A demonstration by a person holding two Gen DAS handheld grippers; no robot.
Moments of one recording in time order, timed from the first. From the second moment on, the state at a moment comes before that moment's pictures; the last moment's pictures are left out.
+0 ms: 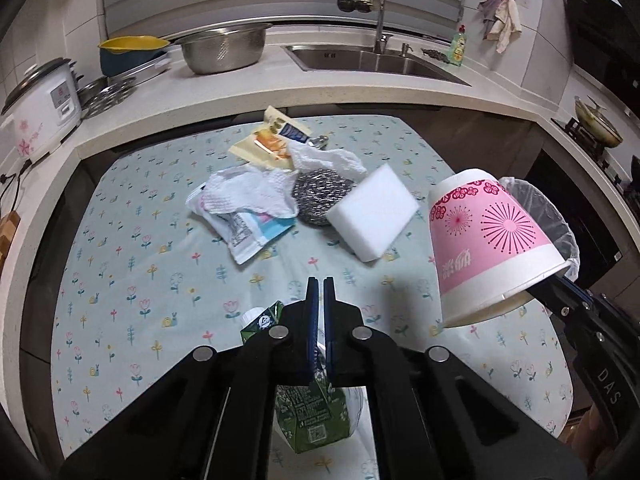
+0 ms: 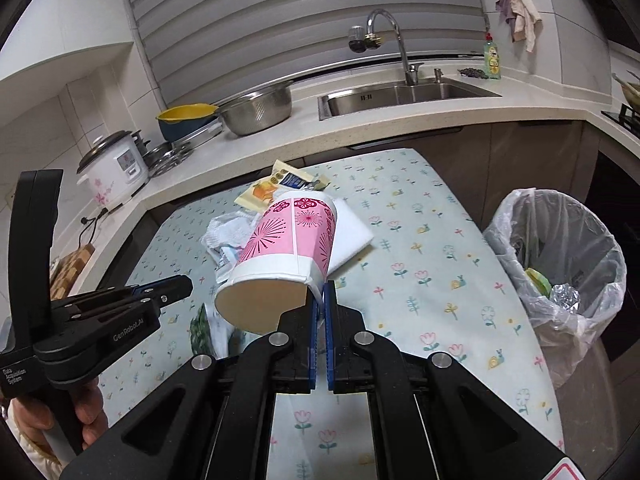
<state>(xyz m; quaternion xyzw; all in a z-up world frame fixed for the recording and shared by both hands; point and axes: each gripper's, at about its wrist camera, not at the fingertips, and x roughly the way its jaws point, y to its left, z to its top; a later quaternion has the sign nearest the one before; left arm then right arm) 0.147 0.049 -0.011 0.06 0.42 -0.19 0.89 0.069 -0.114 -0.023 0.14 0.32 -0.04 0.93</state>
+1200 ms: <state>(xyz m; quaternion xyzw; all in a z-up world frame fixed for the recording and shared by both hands) 0.135 0.040 -0.092 0.07 0.50 -0.14 0.85 0.056 -0.177 -0.062 0.19 0.35 -0.06 0.92</state>
